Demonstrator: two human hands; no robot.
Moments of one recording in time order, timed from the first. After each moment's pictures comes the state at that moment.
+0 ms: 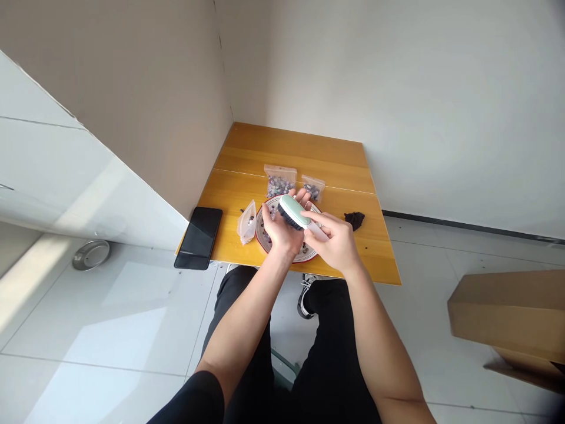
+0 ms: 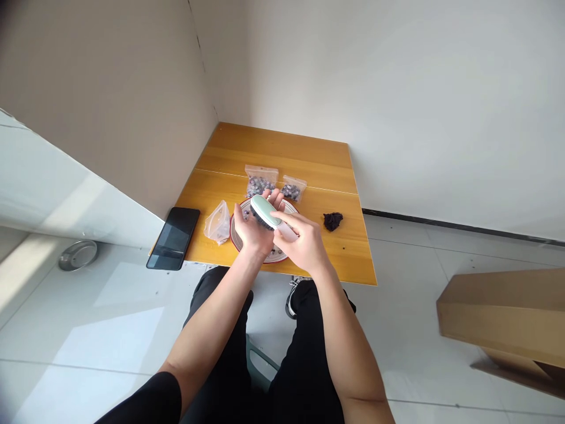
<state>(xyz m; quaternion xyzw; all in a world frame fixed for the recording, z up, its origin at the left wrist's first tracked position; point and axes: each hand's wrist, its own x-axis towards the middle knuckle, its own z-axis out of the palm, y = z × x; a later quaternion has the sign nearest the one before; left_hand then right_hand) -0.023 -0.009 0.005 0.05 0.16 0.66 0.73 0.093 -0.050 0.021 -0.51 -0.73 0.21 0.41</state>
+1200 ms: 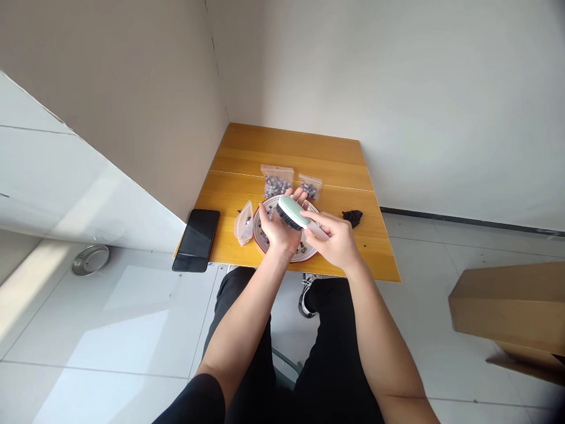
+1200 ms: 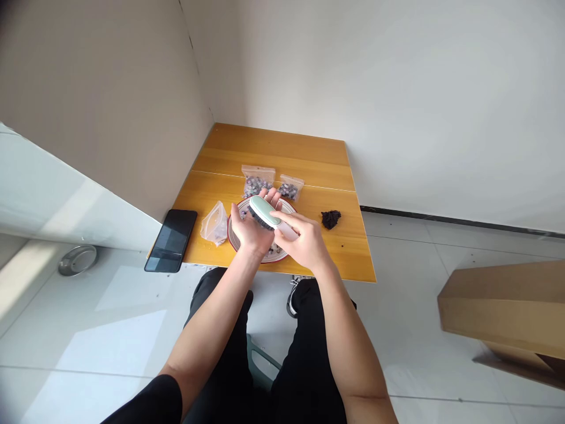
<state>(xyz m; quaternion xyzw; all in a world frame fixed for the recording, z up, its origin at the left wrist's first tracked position) -0.023 -0.009 0.005 0.06 0.17 0.66 0.73 0.100 -0.048 0.019 -0.51 -0.74 0.20 0.40</state>
